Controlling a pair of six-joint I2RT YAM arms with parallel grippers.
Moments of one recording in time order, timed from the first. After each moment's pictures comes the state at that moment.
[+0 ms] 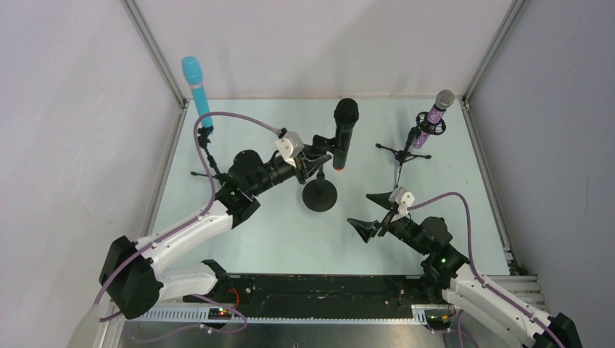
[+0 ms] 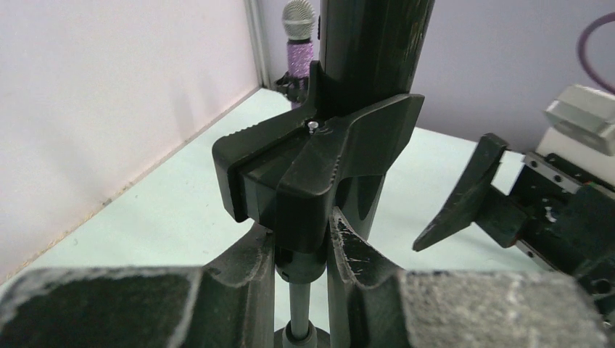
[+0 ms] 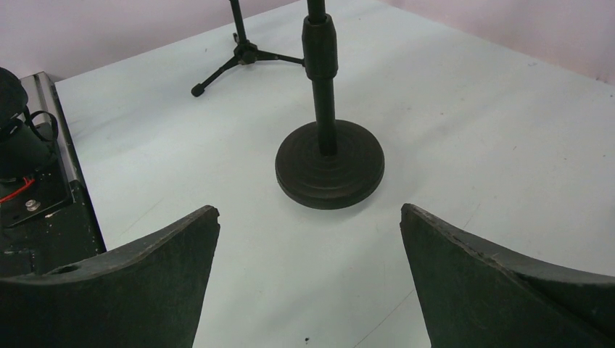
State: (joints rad) left arm -0.72 1.15 0.80 0.51 0.35 0.00; right arm 0.70 0.47 0.12 0.42 -0.22 0.06
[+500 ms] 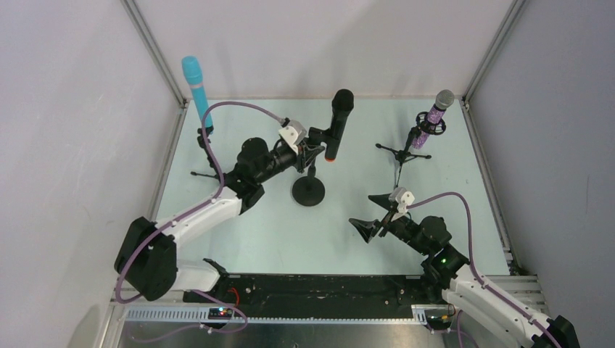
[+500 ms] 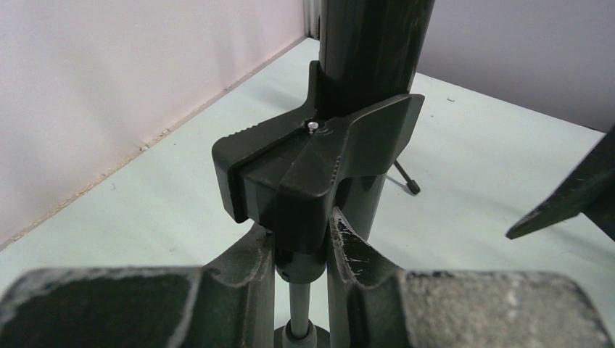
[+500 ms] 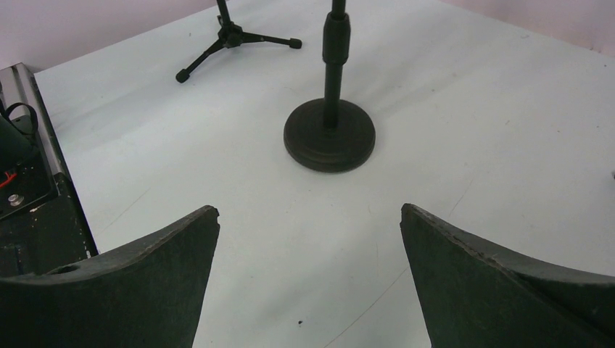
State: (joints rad) left arm -0.60 1.33 0.84 0.51 0.35 0.03; right arm 0.67 0.45 0.11 0.37 -0.22 0.07
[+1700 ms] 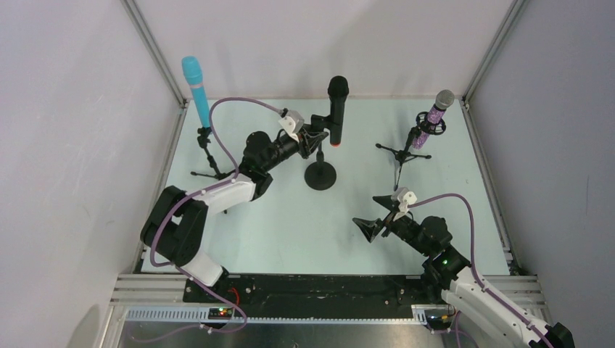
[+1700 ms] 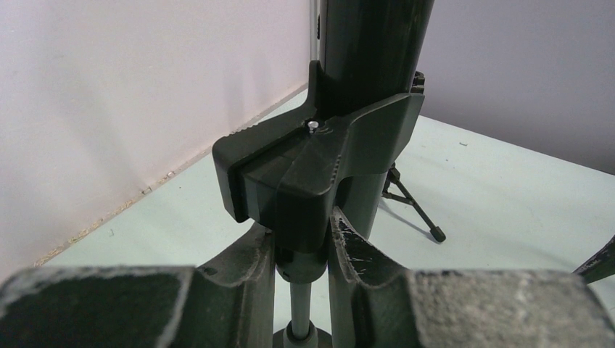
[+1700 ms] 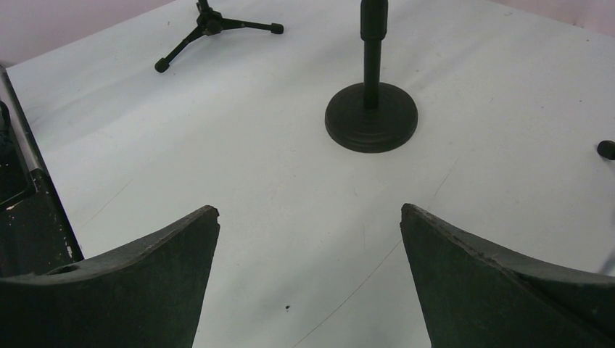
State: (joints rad) left arm -0.52 1.57 0.88 0.87 0.43 -0.06; right arm 0.62 0.42 0.10 0.31 -0.22 0.07
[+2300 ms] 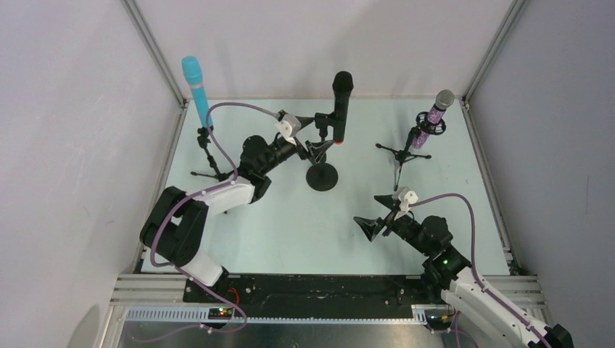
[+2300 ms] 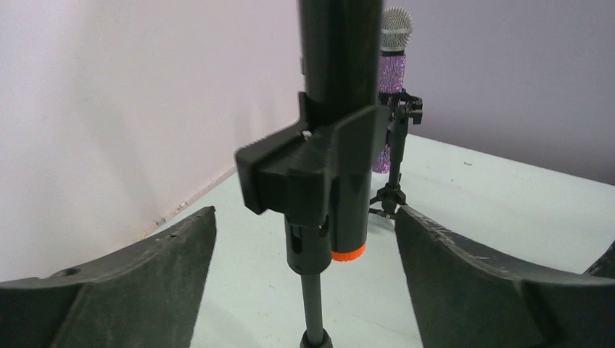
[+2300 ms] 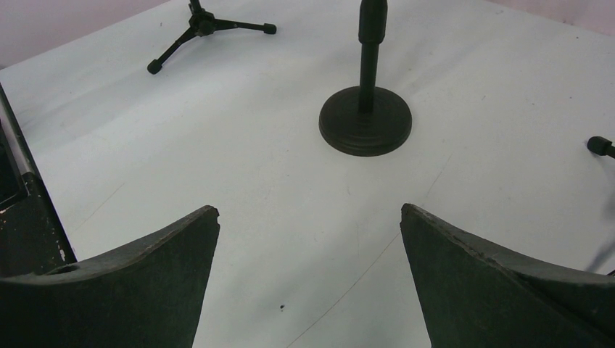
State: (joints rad) left arm -0.51 1.57 0.85 0.98 0.45 -0.05; right arm 0.60 0.41 0.10 0.30 -0.22 0.07
